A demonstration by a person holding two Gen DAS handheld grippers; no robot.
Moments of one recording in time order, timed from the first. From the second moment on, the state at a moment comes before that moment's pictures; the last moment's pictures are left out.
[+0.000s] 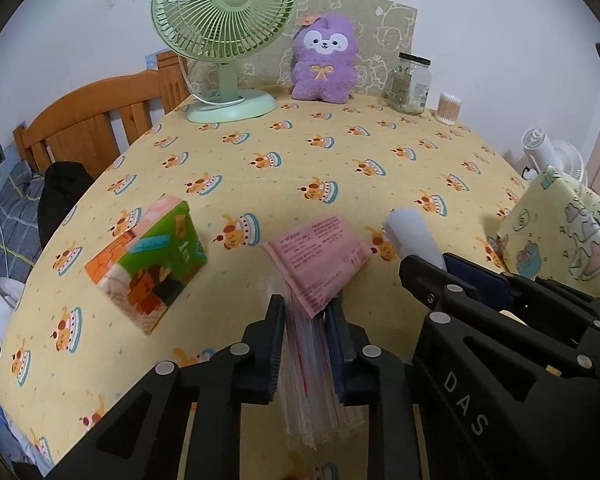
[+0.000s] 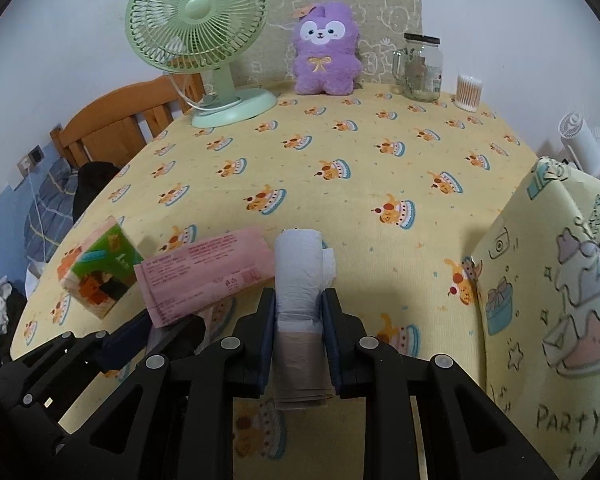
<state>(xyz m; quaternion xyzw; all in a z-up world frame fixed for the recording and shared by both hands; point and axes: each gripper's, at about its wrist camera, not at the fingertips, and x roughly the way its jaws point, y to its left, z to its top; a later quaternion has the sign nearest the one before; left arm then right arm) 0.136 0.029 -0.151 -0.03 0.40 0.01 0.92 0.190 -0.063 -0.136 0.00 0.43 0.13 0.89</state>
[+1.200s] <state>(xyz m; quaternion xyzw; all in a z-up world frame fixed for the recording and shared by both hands) 0.101 0.011 -0.055 -0.01 0.30 -0.02 0.95 0.148 -0.085 -0.032 0.02 0.33 0.12 0.93</state>
